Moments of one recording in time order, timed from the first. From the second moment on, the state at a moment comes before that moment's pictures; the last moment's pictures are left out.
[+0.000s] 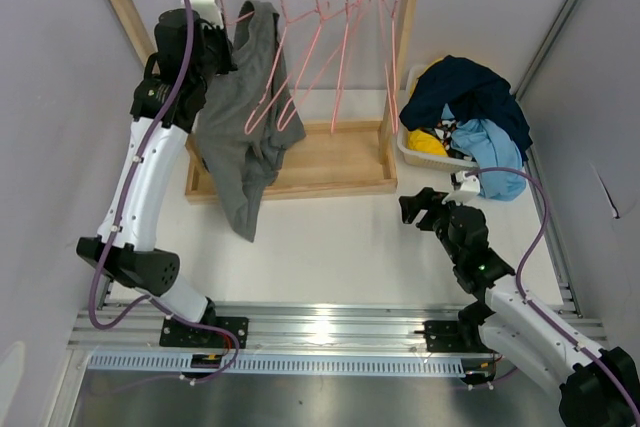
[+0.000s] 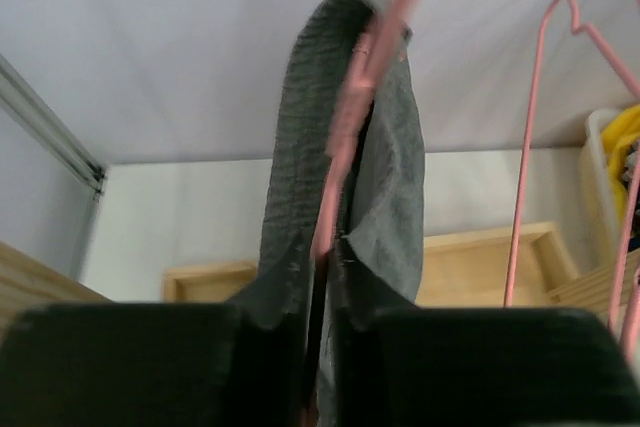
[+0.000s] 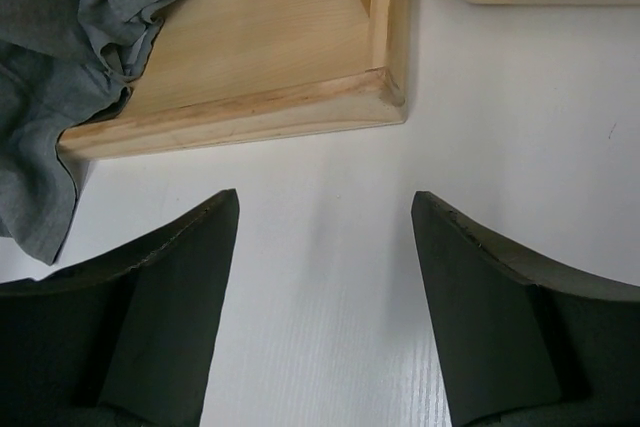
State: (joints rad) left arm -0.26 1.58 2.00 -0.61 -0.20 -0.08; right arm 0.47 0.74 0.32 0.20 0.18 0.49
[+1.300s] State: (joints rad) left arm -0.29 0.81 1.55 -1.07 0.05 -0.05; right arm 0.56 0.61 0.46 0.29 -0.22 0.36
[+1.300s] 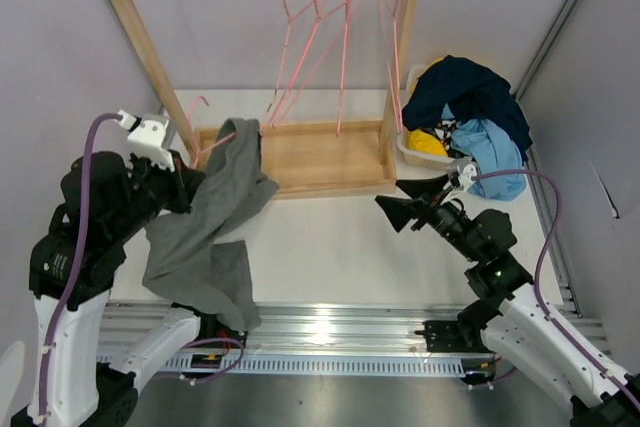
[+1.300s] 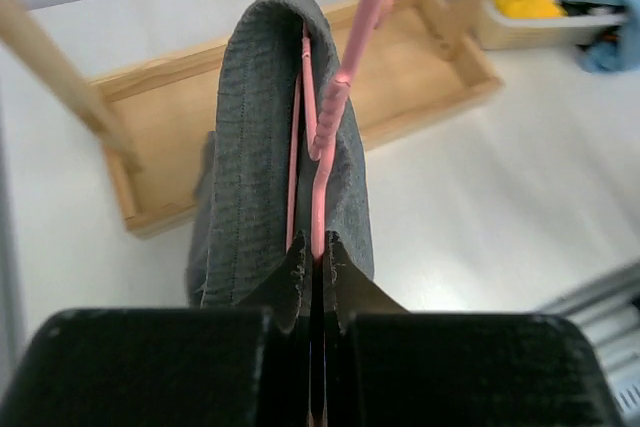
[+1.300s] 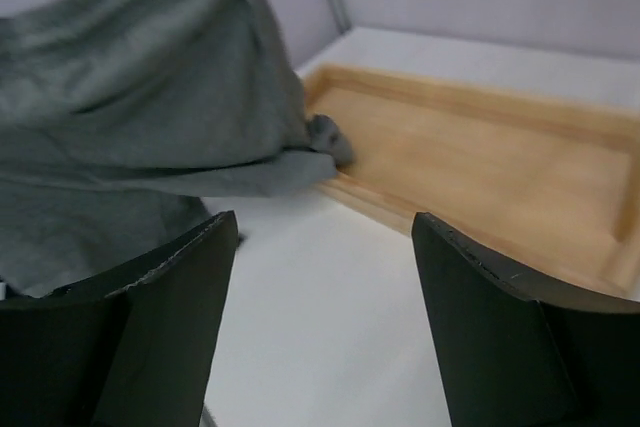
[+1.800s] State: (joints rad) left arm -0.32 0.74 1.54 -0.95 0.75 -0.13; right arm 0.86 0.70 0.63 0.27 -0.22 0.21
